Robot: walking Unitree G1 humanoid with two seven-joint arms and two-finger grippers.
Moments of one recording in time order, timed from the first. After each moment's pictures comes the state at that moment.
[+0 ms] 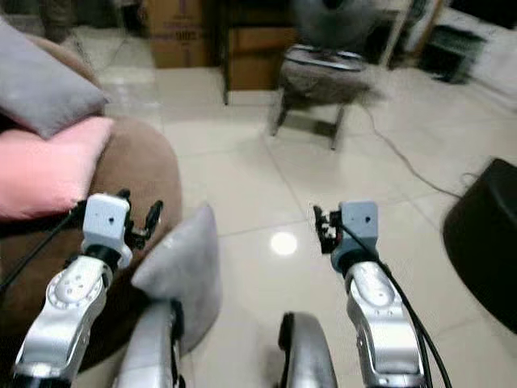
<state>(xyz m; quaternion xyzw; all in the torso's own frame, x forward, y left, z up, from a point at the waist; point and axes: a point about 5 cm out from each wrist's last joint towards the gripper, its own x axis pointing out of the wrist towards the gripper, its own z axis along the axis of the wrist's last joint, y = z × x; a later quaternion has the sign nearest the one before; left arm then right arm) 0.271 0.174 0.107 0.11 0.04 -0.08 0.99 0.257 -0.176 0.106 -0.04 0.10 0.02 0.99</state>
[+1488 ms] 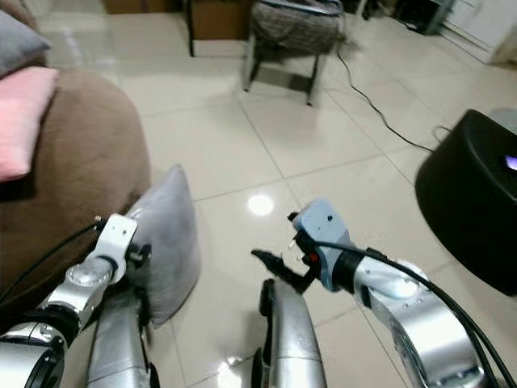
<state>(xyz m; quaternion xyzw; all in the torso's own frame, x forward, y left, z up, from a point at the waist) 0.300 0.228 0.012 0.19 0.29 -0.03 0.94 0.224 -0.147 0.157 -0.12 0.16 0.39 0.90</state>
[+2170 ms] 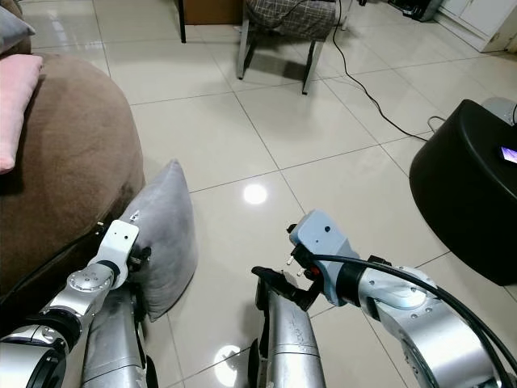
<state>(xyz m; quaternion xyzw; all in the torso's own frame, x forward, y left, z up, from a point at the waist) 0.297 0.224 0.007 0.18 0.28 -0.05 0.94 0.212 -0.149 0.159 -0.15 0.19 0.40 0.88</state>
